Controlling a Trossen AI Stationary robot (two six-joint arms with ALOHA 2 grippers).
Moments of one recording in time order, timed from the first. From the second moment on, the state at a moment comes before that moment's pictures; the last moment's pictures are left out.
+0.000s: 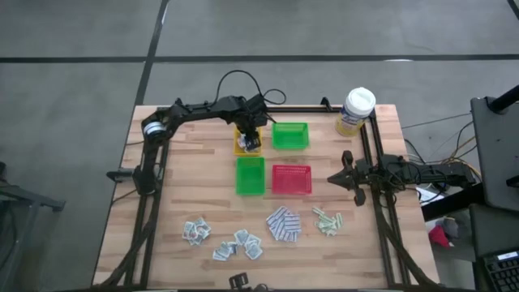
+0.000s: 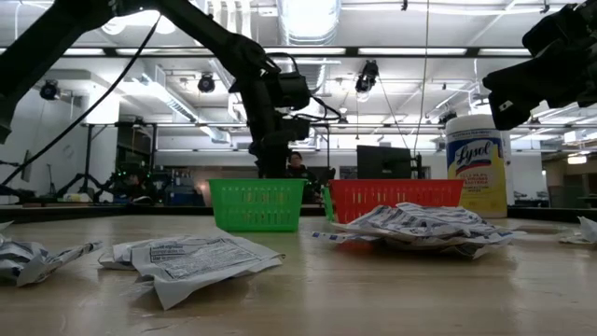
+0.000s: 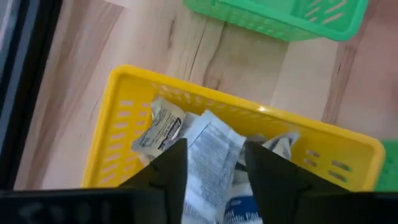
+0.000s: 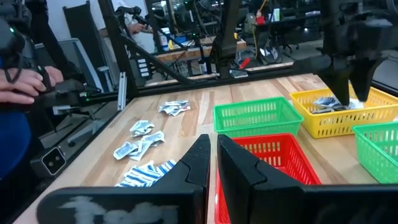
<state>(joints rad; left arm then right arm) 0.50 1.99 1.61 -0.80 0.04 0.20 0.04 0.06 0.03 -0.02 -0.08 0.21</state>
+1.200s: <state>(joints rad) -0.05 1.63 1.40 -1.13 -0.02 -0.72 0.04 0.06 0.03 -0.02 -0.08 0.21</state>
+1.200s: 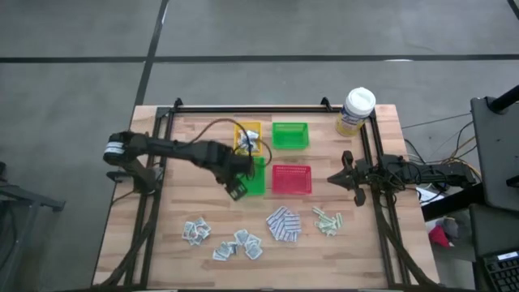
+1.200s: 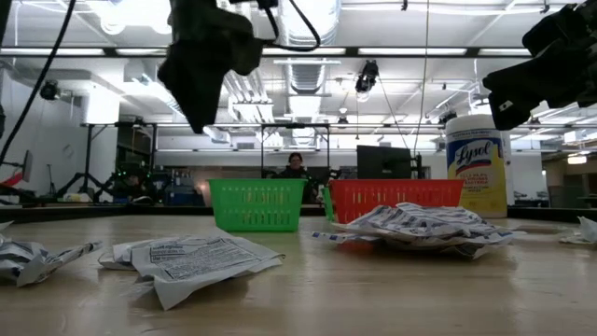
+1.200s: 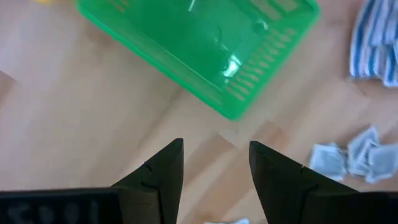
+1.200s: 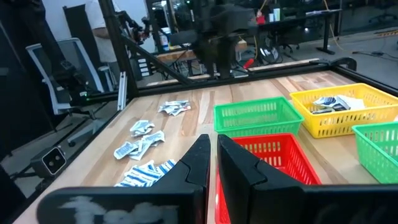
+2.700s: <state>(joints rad) -0.50 1.63 1.30 -0.83 -0.05 -0.65 0.04 0.06 0.03 -0.02 -0.08 0.21</state>
